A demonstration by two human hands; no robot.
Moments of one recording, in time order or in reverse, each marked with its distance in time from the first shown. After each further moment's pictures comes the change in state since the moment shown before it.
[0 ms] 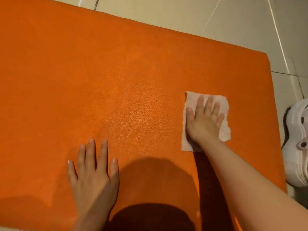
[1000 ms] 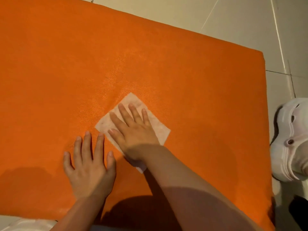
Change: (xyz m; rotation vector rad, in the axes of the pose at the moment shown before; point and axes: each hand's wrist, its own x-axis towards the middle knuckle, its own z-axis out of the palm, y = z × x) left_hand 0.006 0.007 0.007 0.014 0.171 0.019; right_hand -0.076 -0.099 0.032 -0.065 -0.230 -0.762
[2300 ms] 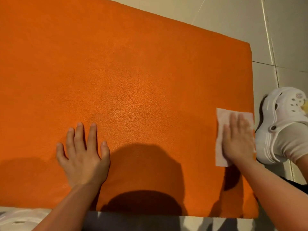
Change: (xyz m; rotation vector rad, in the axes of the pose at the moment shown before) left_hand 0.003 -0.001 -0.002 -0.071 -0.056 -0.058; right_hand -0.166 0.207 -0.026 -0.044 0.255 0.771
